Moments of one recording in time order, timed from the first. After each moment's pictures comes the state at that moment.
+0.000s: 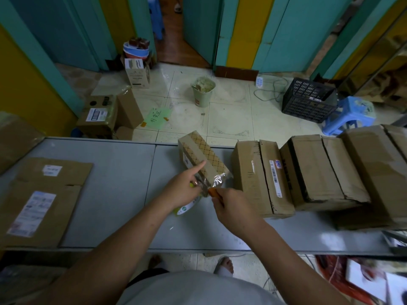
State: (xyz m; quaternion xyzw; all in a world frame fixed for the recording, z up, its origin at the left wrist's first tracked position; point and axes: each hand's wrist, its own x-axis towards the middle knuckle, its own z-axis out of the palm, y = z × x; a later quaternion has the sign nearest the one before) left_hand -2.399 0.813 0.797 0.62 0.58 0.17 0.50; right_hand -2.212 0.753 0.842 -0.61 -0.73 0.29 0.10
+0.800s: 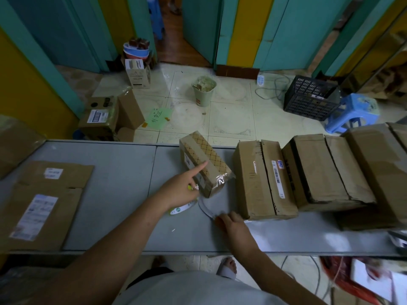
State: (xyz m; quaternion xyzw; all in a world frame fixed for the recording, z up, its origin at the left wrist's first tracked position) left_hand -2.416 0.826 0.786 0.69 0.55 0.12 0.45; right_hand -2.185 0.709 0.722 -0.62 -0.73 0.28 0.02
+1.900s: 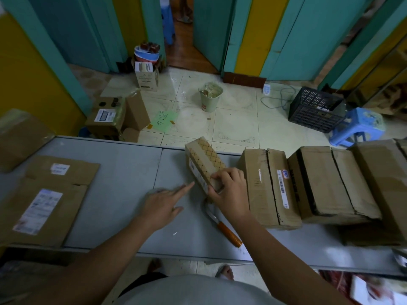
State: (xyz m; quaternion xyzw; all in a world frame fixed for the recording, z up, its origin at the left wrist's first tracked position) left_hand -2.473 0.786 0.726 0.82 0.55 0.06 0.13; right_hand -2.222 0.812 0.771 -0.61 -0.72 0.17 0.29
